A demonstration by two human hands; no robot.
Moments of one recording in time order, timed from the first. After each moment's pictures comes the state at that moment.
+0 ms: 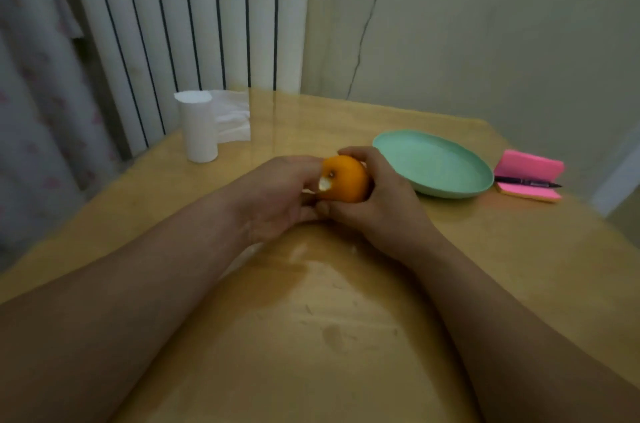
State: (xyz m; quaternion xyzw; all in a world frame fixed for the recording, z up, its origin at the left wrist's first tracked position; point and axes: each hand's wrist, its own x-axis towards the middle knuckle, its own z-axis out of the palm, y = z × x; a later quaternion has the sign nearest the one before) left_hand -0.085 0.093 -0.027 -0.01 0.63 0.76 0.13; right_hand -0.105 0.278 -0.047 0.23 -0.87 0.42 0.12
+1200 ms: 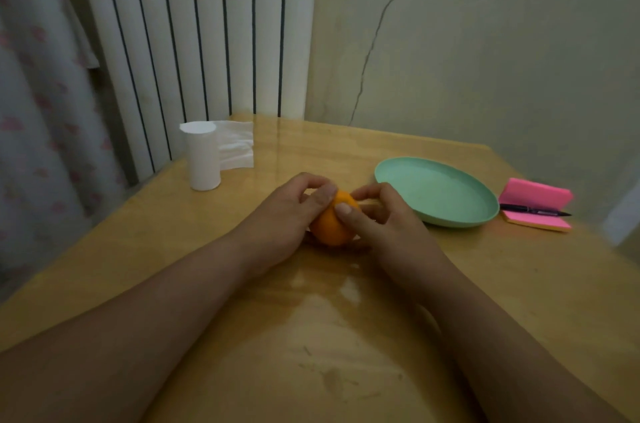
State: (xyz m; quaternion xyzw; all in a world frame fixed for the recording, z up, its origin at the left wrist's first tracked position) left_hand -0.087 0.090 -0.033 0.06 0.81 0.59 -0.03; right_hand -0.101 0.283 -0.038 0.14 -0.81 0.57 -0.01
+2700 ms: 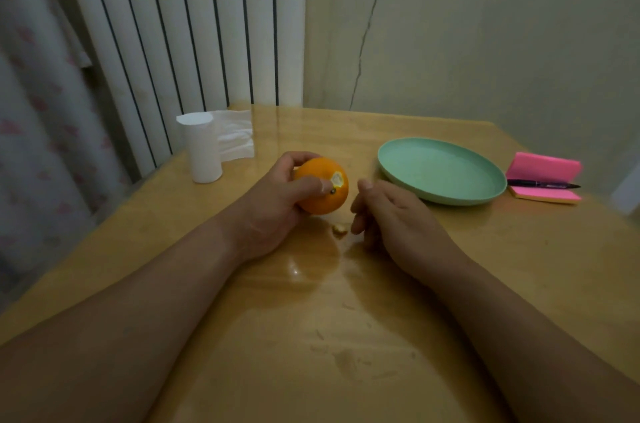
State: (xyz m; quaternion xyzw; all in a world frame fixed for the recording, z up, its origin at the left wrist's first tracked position) left_hand -0.099 0.077 -0.039 0.05 0.65 0.75 0.05; right_hand -0.098 0.283 -0.044 0.16 -0.86 0.48 0.02
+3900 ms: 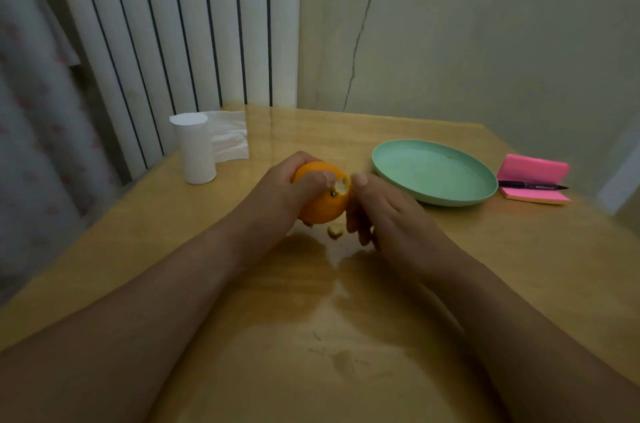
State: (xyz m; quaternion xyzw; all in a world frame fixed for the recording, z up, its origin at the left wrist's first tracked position) left_hand -0.085 0.081 -0.031 0.11 0.78 0.61 -0.04; right_hand -0.088 0.283 -0.031 0.26 -0.85 0.46 0.03
